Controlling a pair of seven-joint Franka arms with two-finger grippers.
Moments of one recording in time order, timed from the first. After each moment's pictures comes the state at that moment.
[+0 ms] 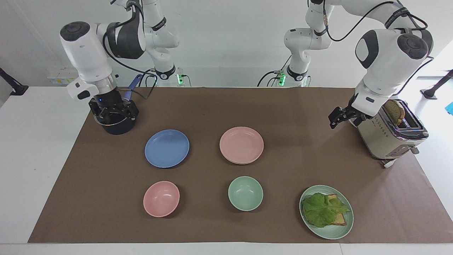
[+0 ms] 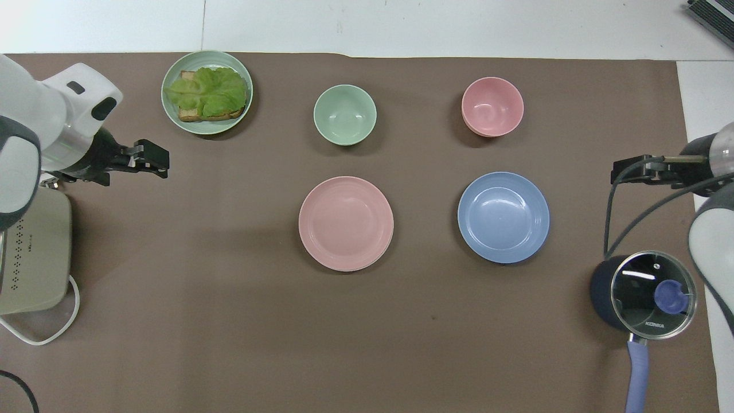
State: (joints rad) left arm -0.08 0.14 -0.01 -1.57 -0.01 1.71 -0.14; right arm -0.10 0.01 0.07 -1.95 -0.02 2.08 0.05
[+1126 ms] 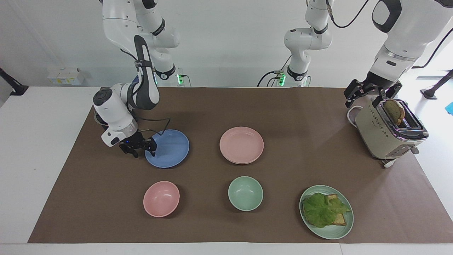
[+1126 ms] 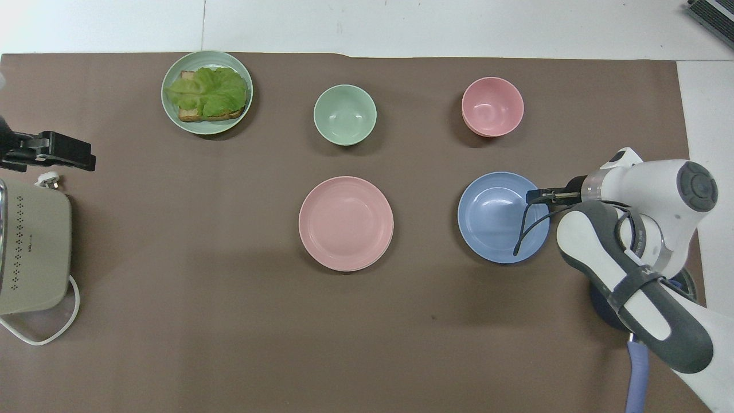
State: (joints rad) left arm -0.06 0.05 -0.01 -1.50 -0.01 1.61 -0.01; right arm -0.10 0.25 0.07 -2.14 0.23 2.50 -0.21
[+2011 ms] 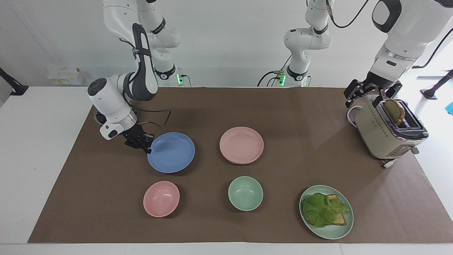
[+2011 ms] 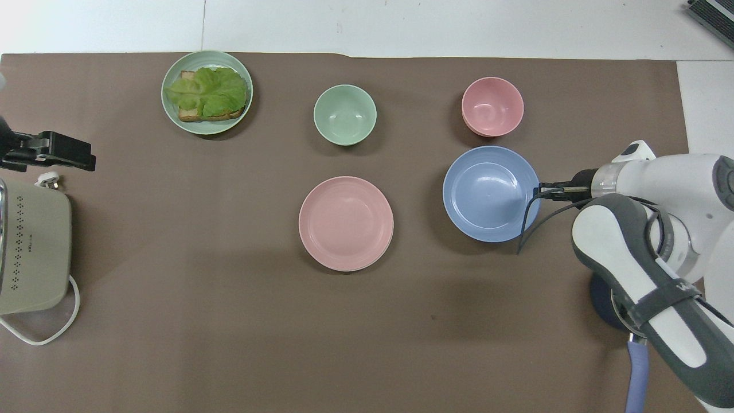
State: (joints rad) left arm -0.06 0.05 -0.01 -1.50 -0.01 1.61 -0.01; right arm -0.08 0.13 0.08 -2.12 0.37 2.38 -0.22
